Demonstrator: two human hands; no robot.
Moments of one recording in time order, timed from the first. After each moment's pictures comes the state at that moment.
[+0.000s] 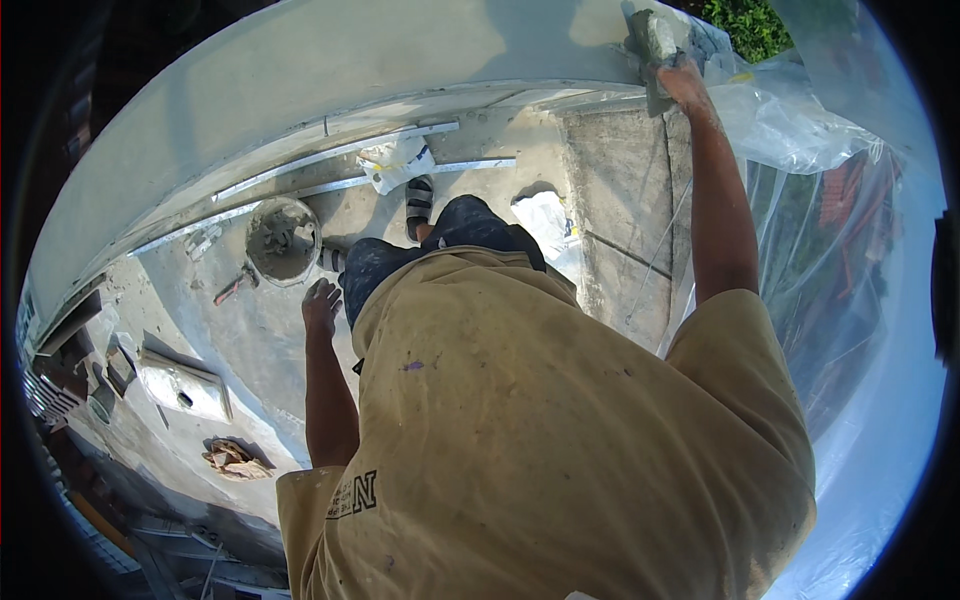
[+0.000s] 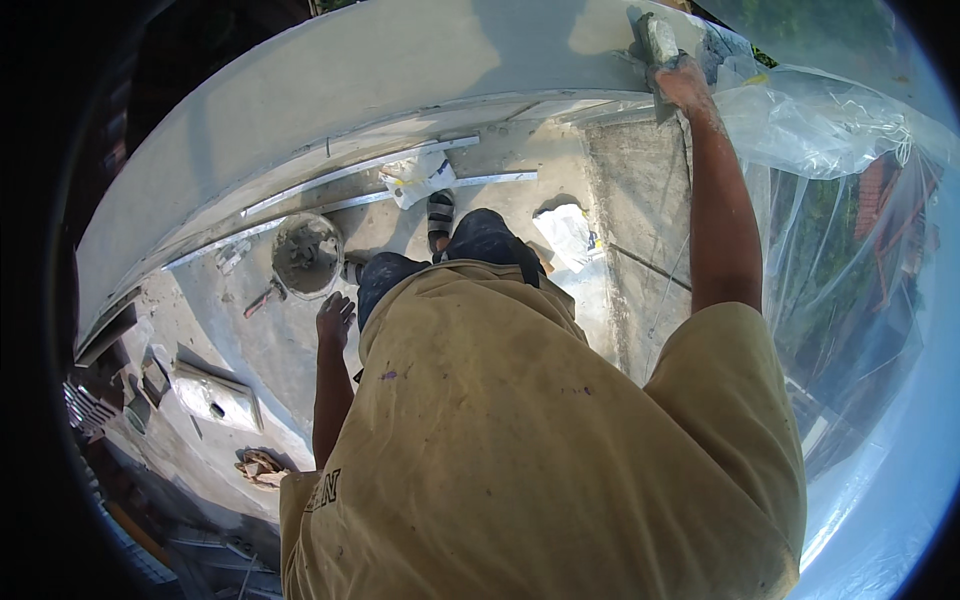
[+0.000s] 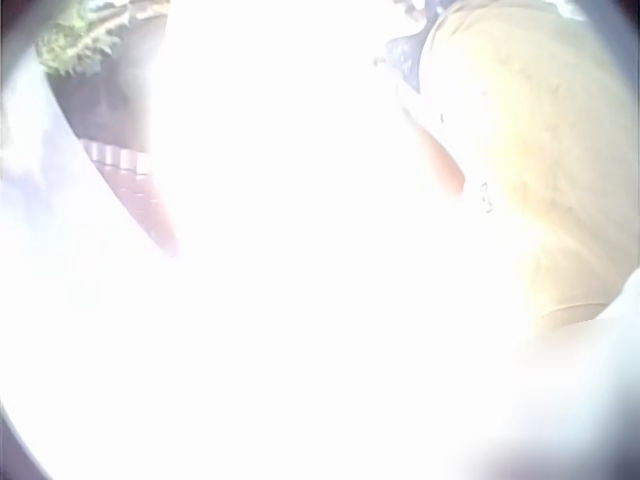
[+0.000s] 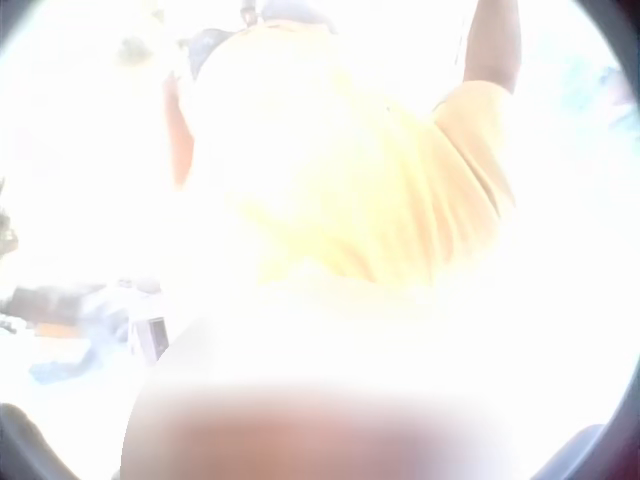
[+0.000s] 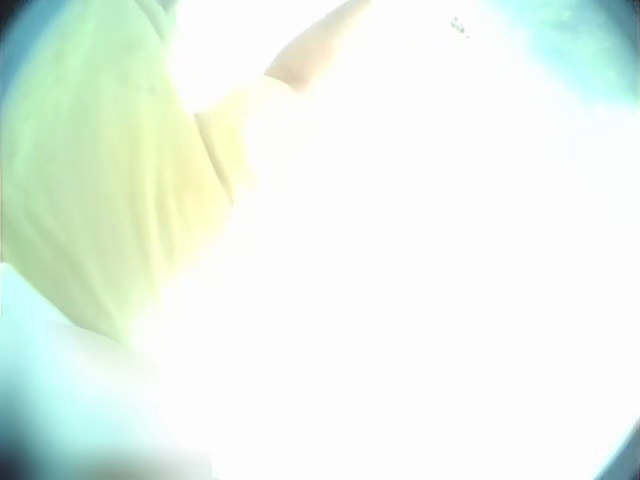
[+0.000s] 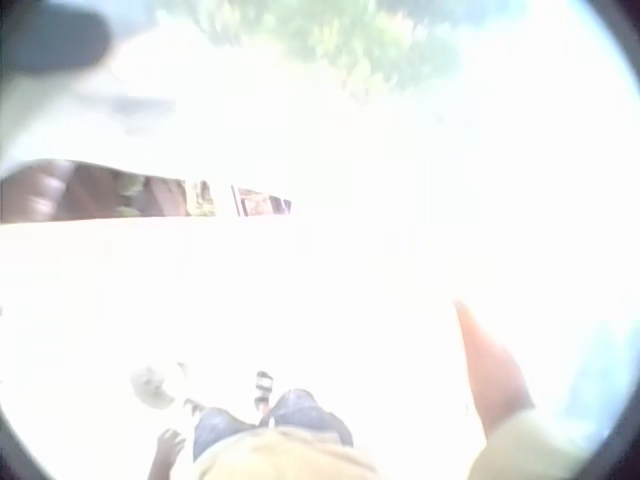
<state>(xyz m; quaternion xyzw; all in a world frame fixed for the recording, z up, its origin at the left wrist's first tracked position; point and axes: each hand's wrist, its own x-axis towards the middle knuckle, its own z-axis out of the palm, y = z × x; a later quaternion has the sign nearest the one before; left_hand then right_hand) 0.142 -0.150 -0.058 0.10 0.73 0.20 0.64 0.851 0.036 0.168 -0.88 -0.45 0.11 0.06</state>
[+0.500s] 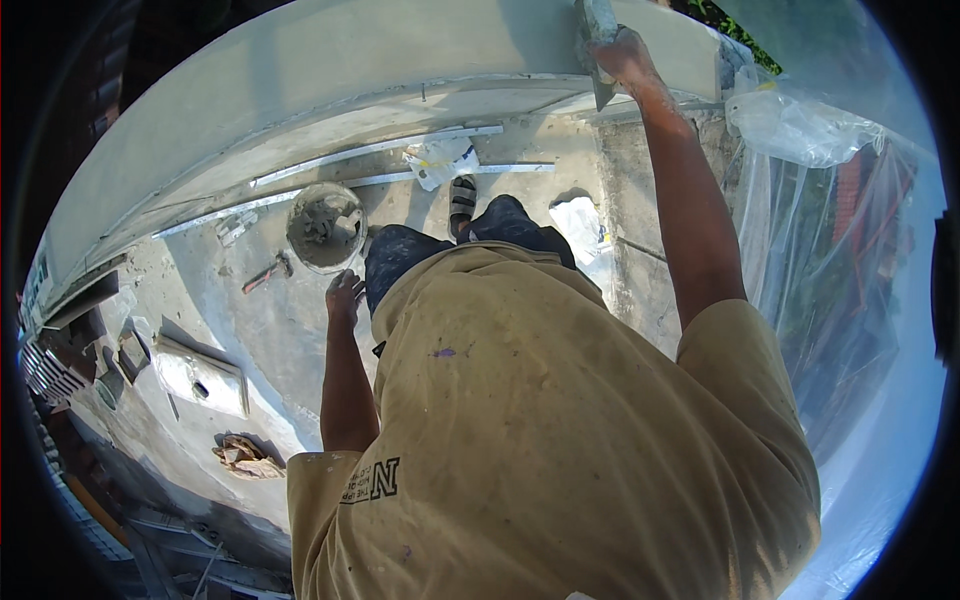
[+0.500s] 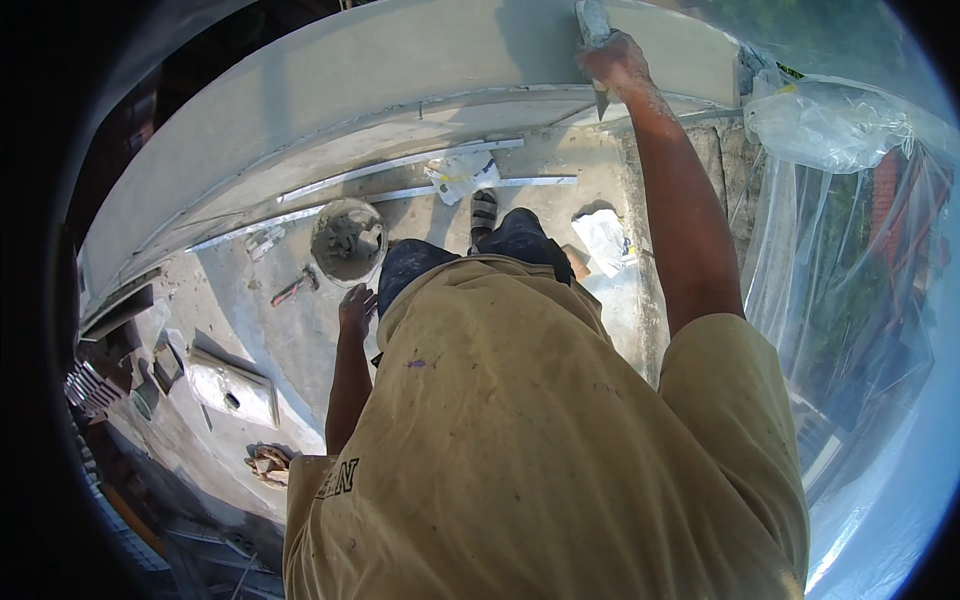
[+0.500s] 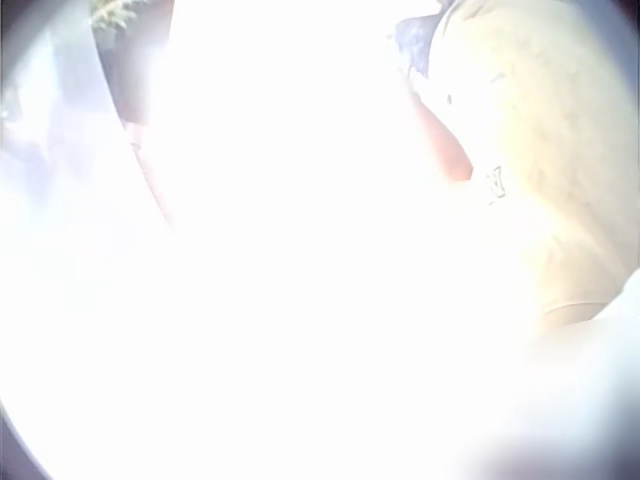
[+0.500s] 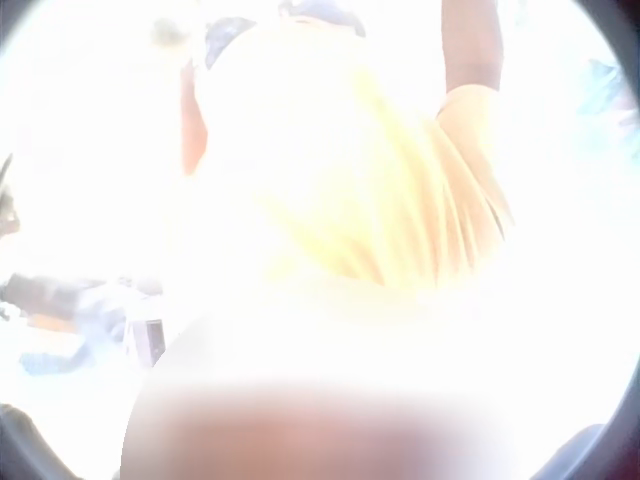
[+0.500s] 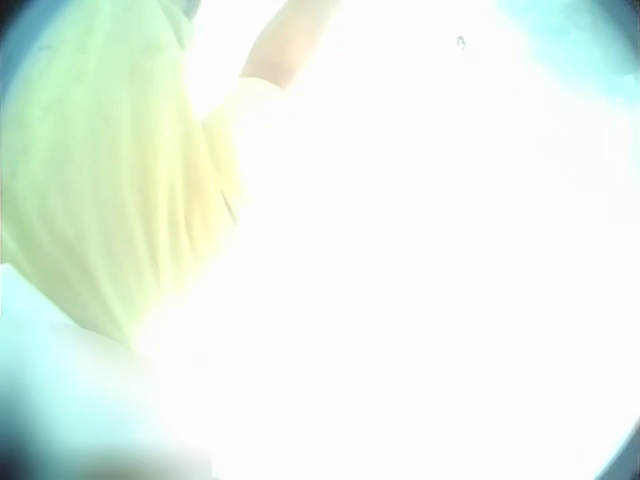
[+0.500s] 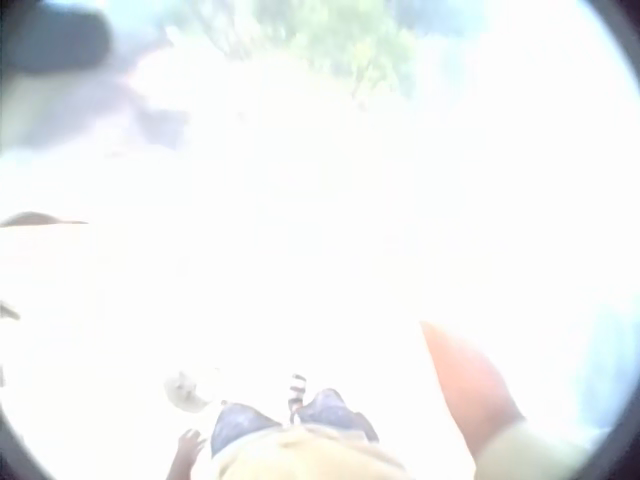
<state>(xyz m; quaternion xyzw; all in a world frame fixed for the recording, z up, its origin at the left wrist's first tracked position) 0.066 -0.145 -0.066 0.10 0.72 0.22 0.65 0.607 0.080 0.187 -0.83 -0.51 0.17 0.15</state>
